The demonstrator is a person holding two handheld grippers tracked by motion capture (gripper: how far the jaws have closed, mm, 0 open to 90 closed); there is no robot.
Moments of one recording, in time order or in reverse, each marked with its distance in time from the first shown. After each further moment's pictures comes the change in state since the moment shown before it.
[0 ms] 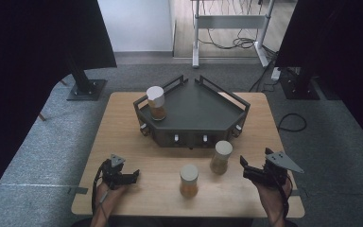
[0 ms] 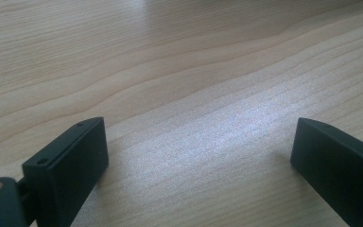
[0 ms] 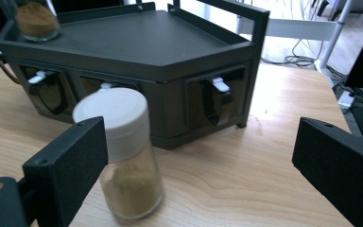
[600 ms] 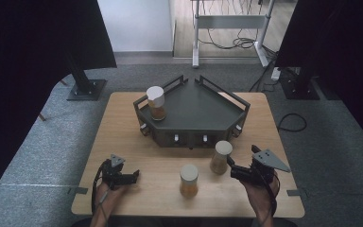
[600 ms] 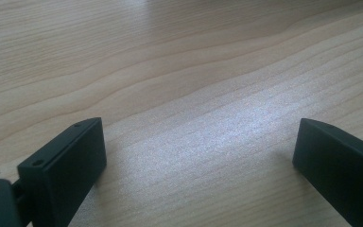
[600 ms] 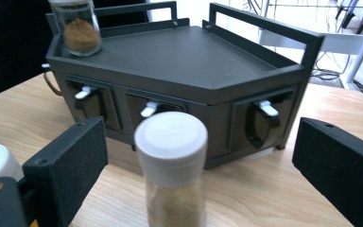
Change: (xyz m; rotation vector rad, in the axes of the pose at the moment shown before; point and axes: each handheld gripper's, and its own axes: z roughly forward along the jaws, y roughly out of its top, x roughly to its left) left arm -0.001 0.000 0.000 0.001 0.003 -0.005; right arm 0.023 0.006 0.008 -0.041 0.073 -0.019
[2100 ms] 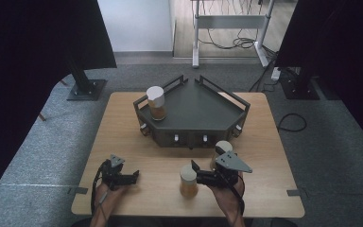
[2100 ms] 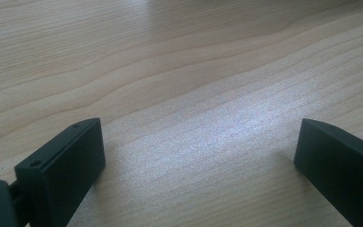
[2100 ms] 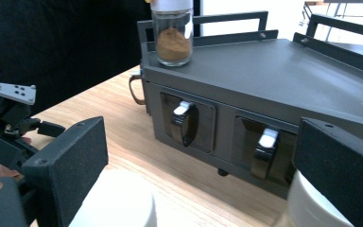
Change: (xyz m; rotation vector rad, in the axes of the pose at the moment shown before) left arm 0.000 0.000 -0.001 0.003 0.003 -0.002; right arm 0.058 0.001 0.035 -0.031 0.185 -0.040
